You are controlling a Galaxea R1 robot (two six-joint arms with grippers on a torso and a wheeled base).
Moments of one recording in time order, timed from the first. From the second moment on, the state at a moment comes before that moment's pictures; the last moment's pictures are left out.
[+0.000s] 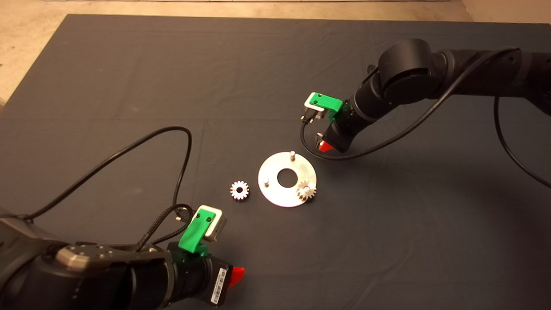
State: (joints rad) left arm -0.03 2.32 -0.30 0.92 1.53 -1.61; right arm 0.40 2.63 -1.17 -0.37 -1.28 0.49
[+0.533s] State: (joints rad) left arm -0.03 2.31 -0.30 0.92 1.53 -1.61; right arm 0.40 2.68 -1.17 -0.36 -1.27 0.49
